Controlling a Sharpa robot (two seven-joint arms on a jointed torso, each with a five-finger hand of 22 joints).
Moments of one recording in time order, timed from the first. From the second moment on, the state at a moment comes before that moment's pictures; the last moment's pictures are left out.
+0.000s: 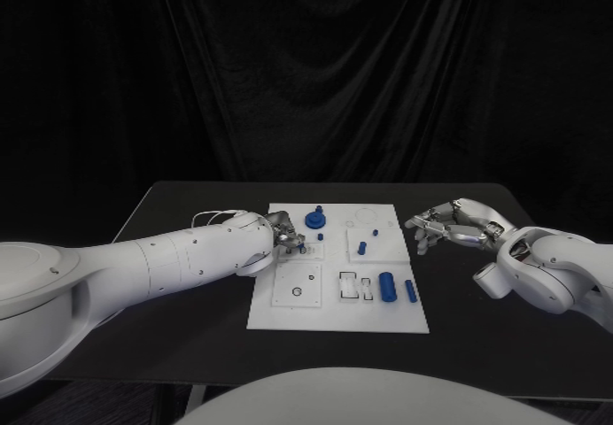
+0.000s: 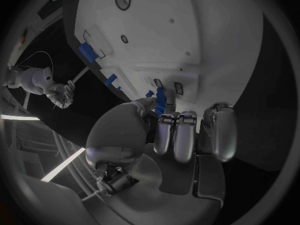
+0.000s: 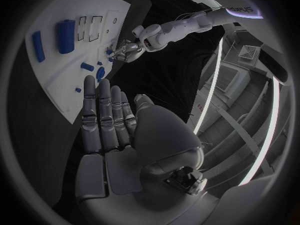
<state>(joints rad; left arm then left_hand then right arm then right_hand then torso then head) 1.07 -0.49 -0.21 1.07 -1.04 -0.23 -0.37 1.06 -0.02 0.42 0.15 0.44 0.92 0.05 0.27 1.24 1.47 -0.01 1.57 1.31 1.47 -0.06 1.57 1.31 0.05 1.45 0.04 1.38 1.31 1.17 -1.01 -0.25 1.53 -0.52 -0.17 0.28 1.43 0.20 -0.07 0.29 0.53 0.86 0.19 0.15 0.14 0.80 0.13 0.81 0.36 0.95 0.09 0.65 0.44 0.17 1.07 0.19 0.10 0.90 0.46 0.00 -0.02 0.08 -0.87</state>
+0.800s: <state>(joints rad) 1.06 -0.51 -0.21 1.09 -1.04 -0.24 -0.36 1.06 -0.02 0.42 0.15 0.44 0.92 0.05 0.27 1.24 1.47 -0.01 1.57 1.31 1.47 -0.06 1.57 1.31 0.05 1.45 0.04 1.38 1.31 1.17 -1.01 -0.25 1.52 -0.52 -0.17 0.28 1.43 0.20 -0.07 0.29 0.53 0.86 0.19 0.15 0.15 0.80 0.13 0.81 0.36 0.95 0.09 0.65 0.44 0.17 1.07 0.19 0.10 0.90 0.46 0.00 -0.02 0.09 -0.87</state>
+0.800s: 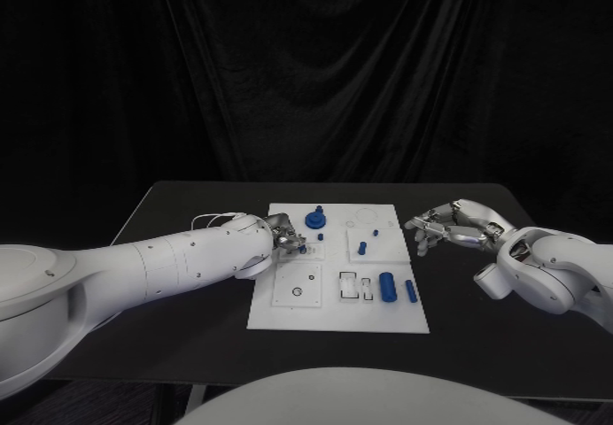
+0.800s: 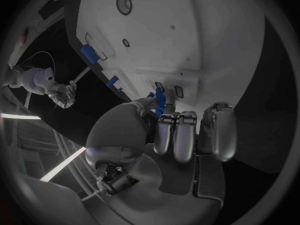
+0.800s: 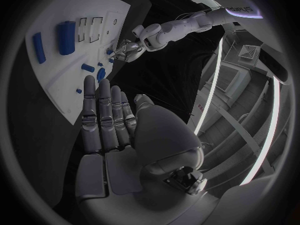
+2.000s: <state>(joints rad) 1.05 -0.52 -0.21 1.11 -1.04 -0.27 -0.34 1.07 -0.01 0.40 0.17 0.41 0.92 0.05 0.28 1.24 1.47 -0.02 1.57 1.31 1.47 -0.06 1.57 1.31 0.05 1.44 0.05 1.37 1.31 1.16 -1.01 -0.25 1.52 -0.52 -0.16 0.27 1.43 0.20 -0.07 0.29 0.53 0.86 0.19 0.15 0.15 0.80 0.13 0.81 0.36 0.95 0.09 0.65 0.44 0.17 1.07 0.19 0.10 0.90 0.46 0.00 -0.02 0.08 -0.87</state>
